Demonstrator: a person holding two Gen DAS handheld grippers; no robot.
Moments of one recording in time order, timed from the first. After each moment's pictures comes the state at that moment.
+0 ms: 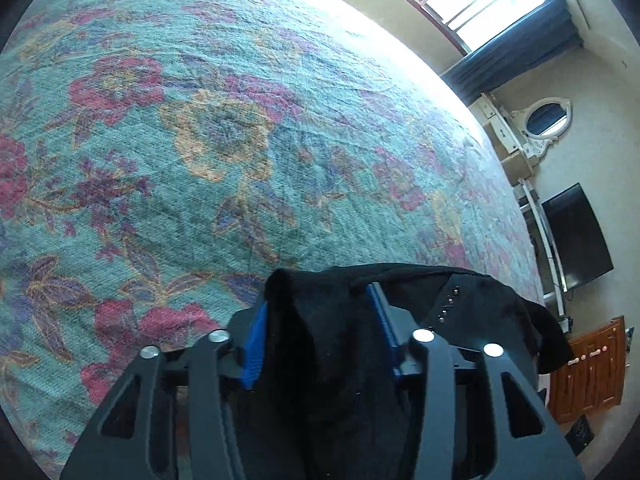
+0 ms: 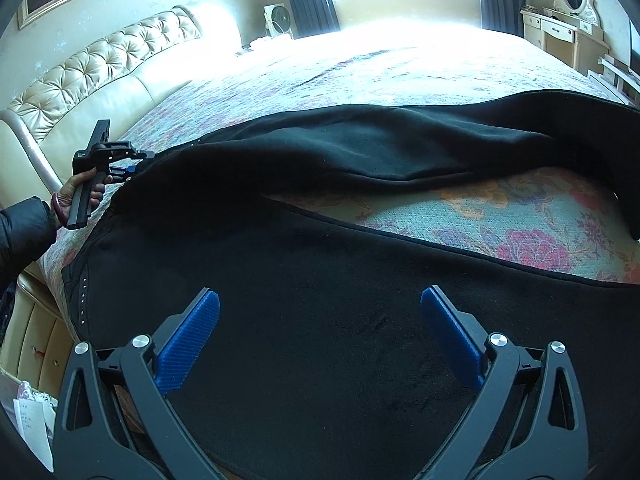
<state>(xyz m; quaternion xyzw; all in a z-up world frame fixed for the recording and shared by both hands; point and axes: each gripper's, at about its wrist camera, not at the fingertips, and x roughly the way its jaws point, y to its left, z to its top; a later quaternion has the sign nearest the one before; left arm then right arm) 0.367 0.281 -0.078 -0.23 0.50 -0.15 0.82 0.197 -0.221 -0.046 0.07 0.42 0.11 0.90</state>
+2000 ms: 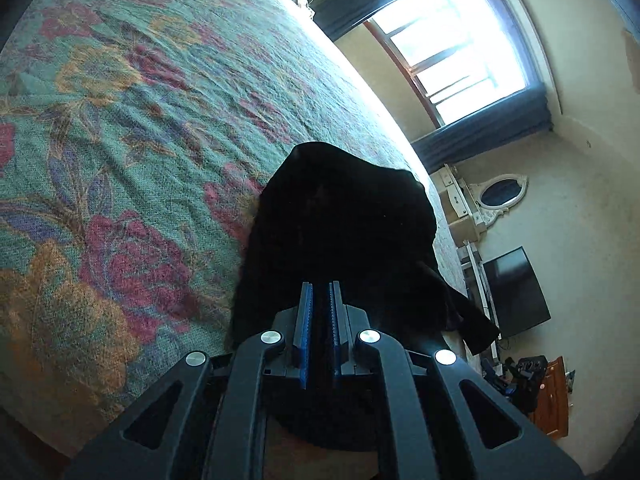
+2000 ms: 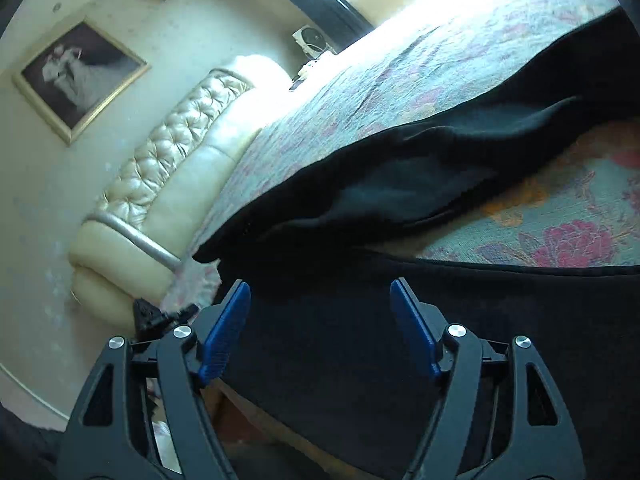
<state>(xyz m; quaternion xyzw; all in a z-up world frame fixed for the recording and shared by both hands) 0.105 0.311 -0.060 -0.38 0.39 -0.17 0.82 0.240 -0.294 0.007 0.36 0.39 0.25 0.81</state>
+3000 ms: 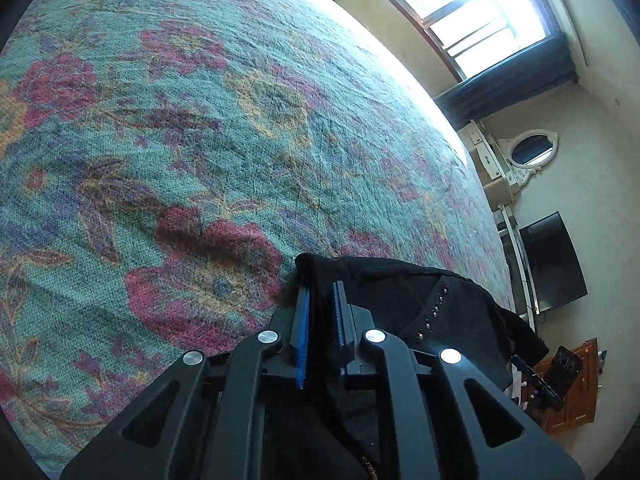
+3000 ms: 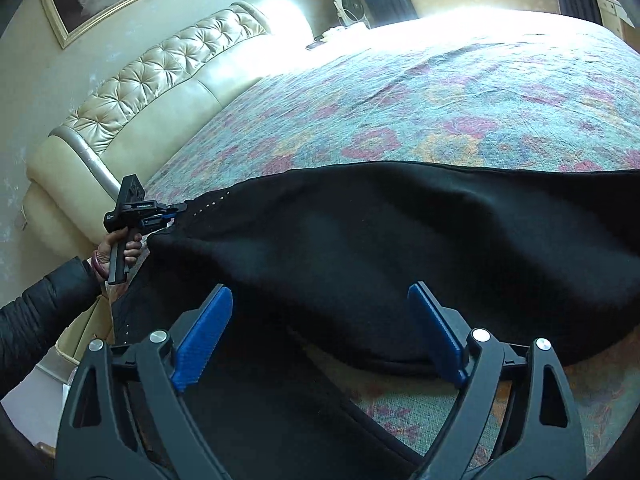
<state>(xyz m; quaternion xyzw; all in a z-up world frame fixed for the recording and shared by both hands) 0.325 0.305 -0.091 -0.32 0.46 -0.18 0.81 0.338 -0.241 -0.034 0.11 0.44 0.28 0.85</state>
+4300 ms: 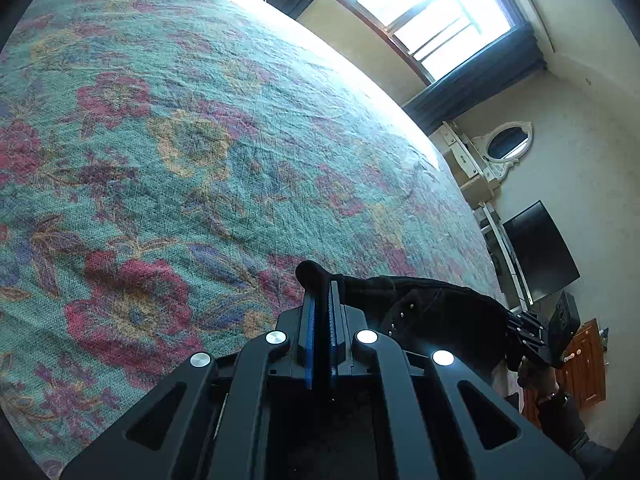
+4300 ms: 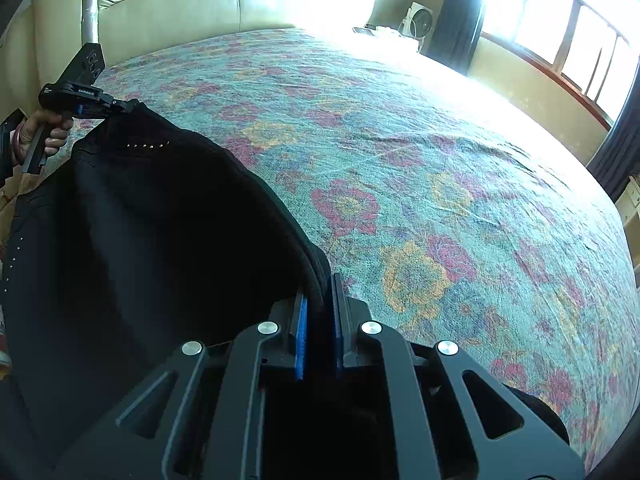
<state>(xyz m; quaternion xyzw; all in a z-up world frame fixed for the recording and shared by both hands) 0.337 0.260 -0.048 -0.30 0.41 -0.21 0.84 0.400 -0.180 -0.005 -0.20 0.39 0.26 0.86</state>
